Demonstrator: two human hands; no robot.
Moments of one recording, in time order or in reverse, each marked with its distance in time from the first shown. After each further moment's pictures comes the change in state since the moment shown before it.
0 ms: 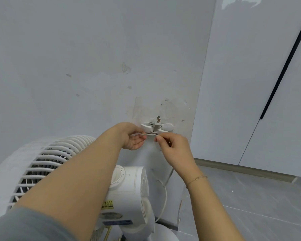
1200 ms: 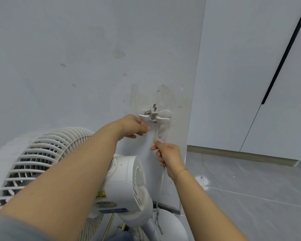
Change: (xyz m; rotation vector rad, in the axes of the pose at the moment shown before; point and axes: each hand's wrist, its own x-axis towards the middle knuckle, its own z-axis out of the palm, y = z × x) left_hand -0.010 -0.018 -0.002 0.840 -0.015 0.465; right_hand -0.024 0.044 0.041 0.602 -0.015 0.658
